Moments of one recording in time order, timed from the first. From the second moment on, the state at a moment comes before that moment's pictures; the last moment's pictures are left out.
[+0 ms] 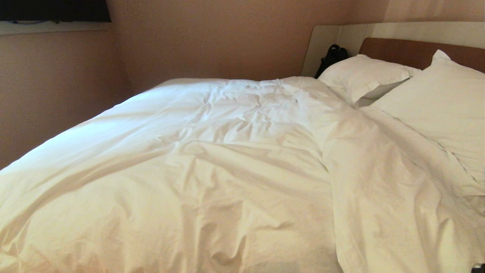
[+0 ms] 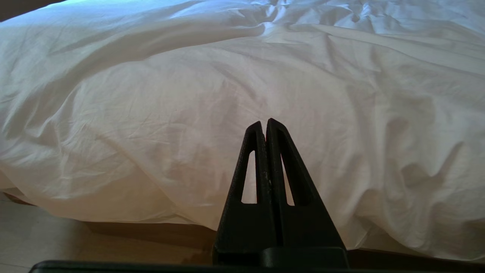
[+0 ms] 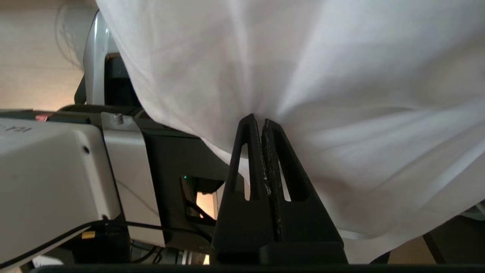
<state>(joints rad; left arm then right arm) 0.00 0.00 0.00 -0.02 0.03 -0.09 -0.35 1.10 -0.27 0.46 0.37 -0.24</state>
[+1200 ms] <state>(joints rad) 0.00 0.00 0.00 -0.02 0.03 -0.09 -0.32 0.88 -1.10 0.51 0.54 0.08</state>
